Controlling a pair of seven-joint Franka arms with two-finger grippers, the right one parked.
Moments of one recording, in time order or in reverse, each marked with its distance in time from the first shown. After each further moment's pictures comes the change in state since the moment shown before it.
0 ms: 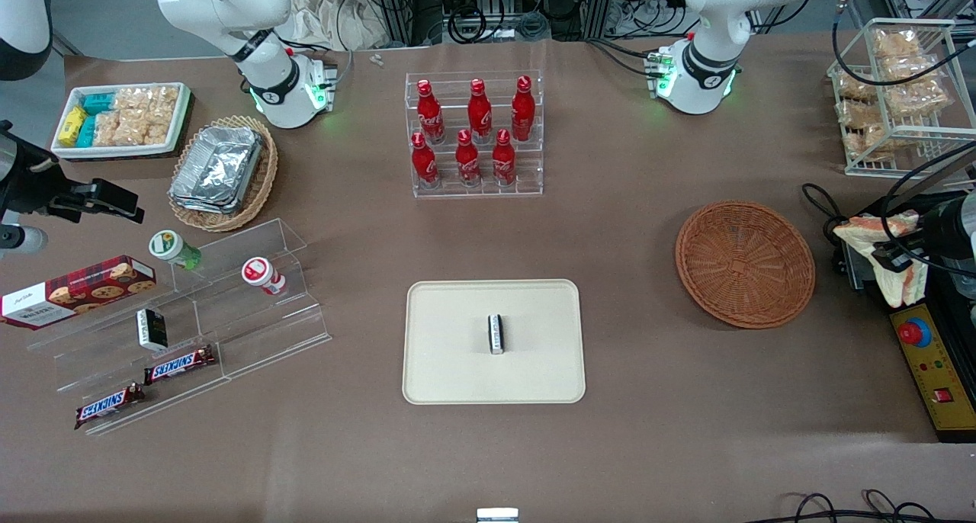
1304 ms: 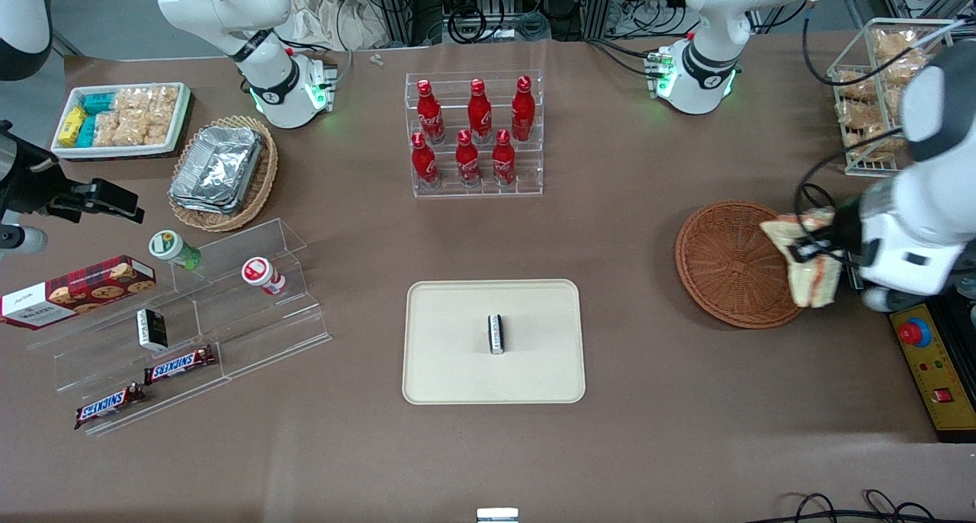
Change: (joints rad) arm -0.023 -0.002 -0.277 0.025 -0.039 -0.024 -0.063
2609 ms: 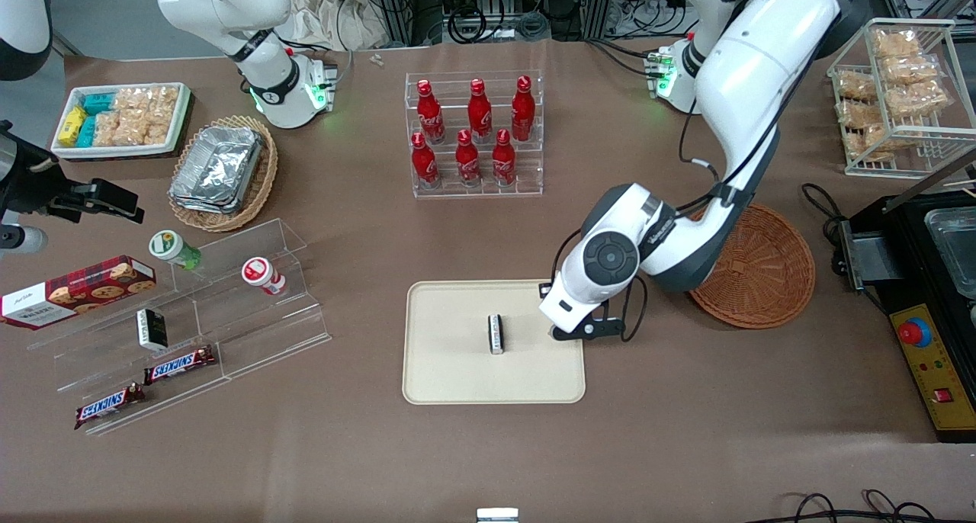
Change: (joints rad) arm -0.290 0.501 -0.142 -0.044 0.207 0.542 -0.163
